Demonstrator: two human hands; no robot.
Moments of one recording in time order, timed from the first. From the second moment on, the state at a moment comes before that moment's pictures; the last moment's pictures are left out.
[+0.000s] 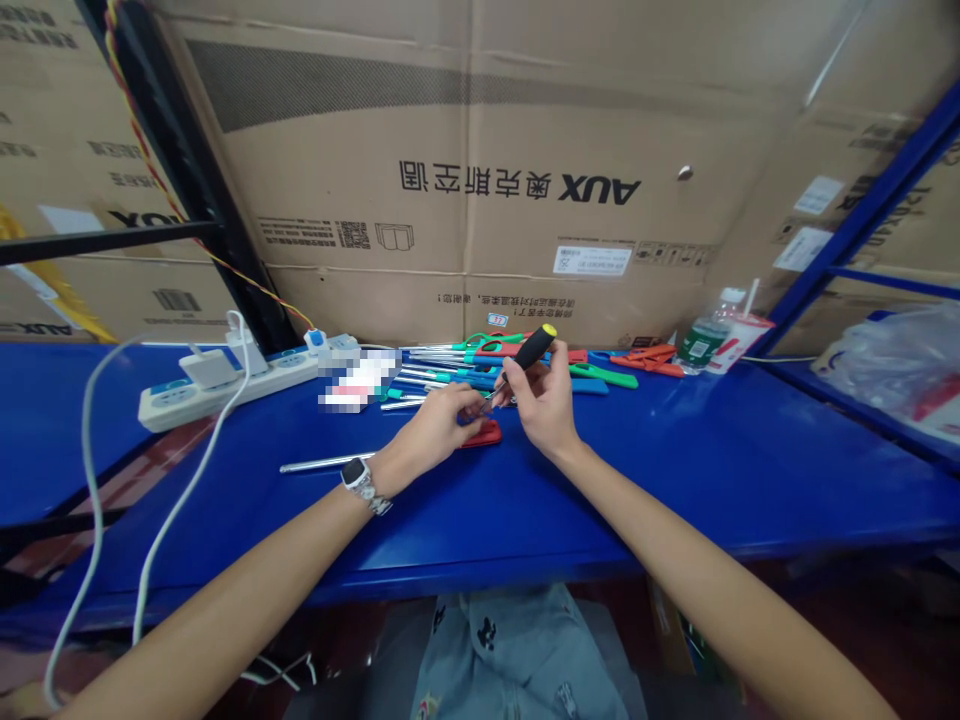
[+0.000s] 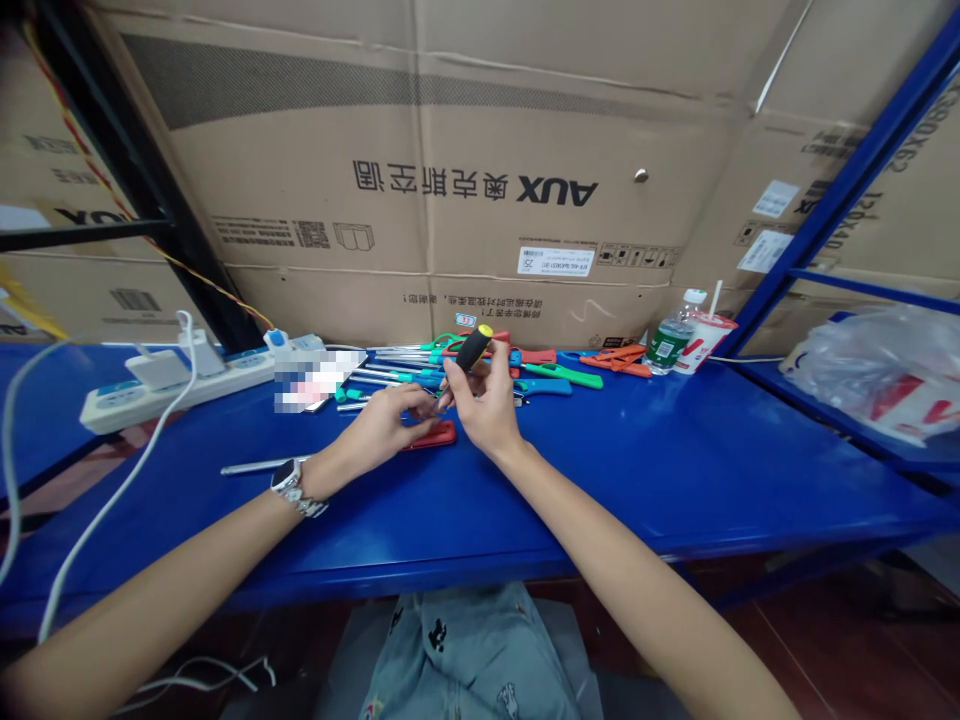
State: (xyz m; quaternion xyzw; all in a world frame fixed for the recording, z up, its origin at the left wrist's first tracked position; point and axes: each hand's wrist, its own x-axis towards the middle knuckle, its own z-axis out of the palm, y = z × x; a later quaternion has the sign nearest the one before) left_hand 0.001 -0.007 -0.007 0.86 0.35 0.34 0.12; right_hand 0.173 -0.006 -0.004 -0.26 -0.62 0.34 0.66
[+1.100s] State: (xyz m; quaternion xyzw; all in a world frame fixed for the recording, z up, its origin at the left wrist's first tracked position) left_hand -0.005 -0.005 -0.007 0.88 0.38 0.30 0.05; right_hand 0.175 -0.010 -0.002 -0.29 -0.63 0.30 0.65
